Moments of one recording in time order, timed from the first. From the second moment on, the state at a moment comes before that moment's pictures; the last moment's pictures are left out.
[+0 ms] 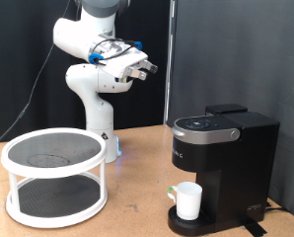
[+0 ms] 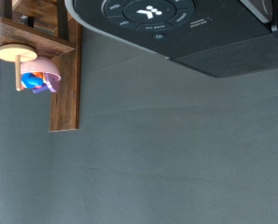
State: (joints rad) arm -0.35 -0.67 0.04 -2.71 1.44 2.05 2.01
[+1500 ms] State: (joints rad) arm -0.35 -0.50 0.25 -2.42 0.91 2.20 2.04
